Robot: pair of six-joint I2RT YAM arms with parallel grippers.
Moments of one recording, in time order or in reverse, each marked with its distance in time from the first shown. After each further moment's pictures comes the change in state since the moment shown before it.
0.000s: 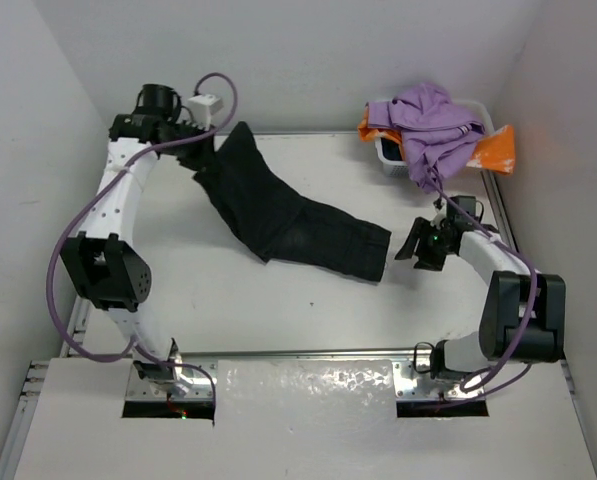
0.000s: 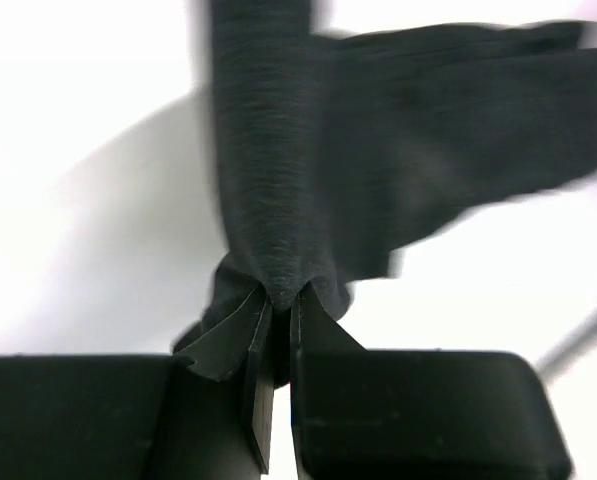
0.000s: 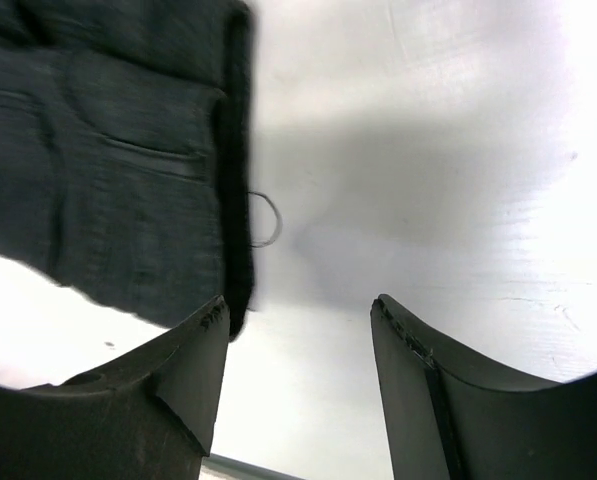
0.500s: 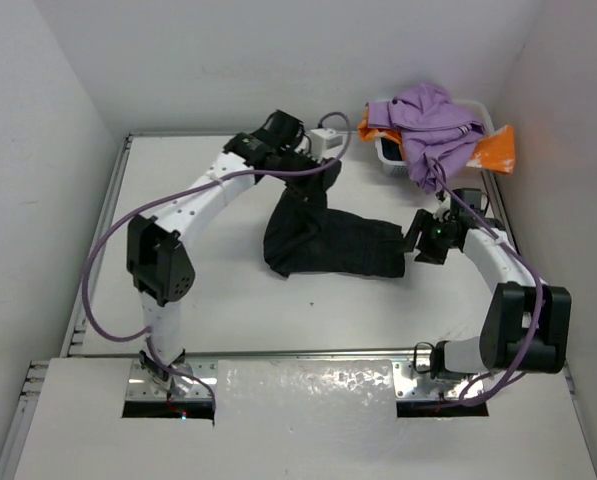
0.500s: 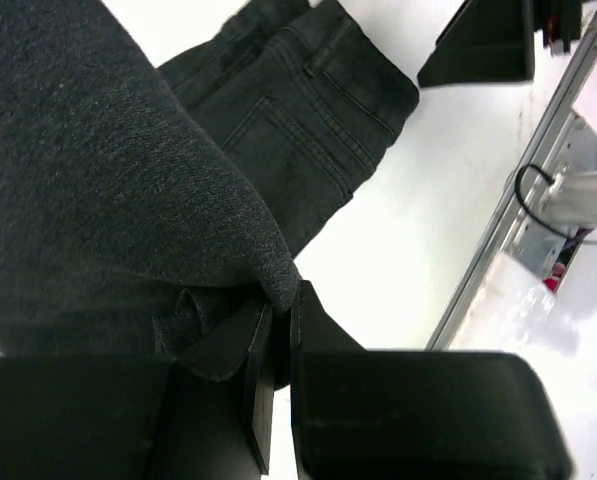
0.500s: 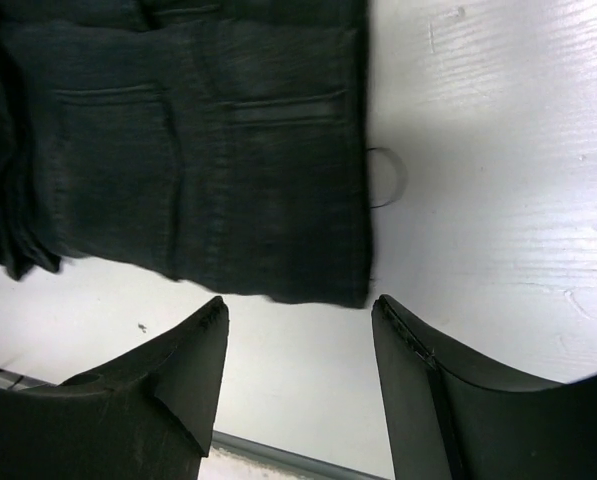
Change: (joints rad) left arm -0.522 0.146 0.050 0.150 0.056 -0.208; right arm -0.002 -0.051 0.073 -0.086 -0.029 -0.001
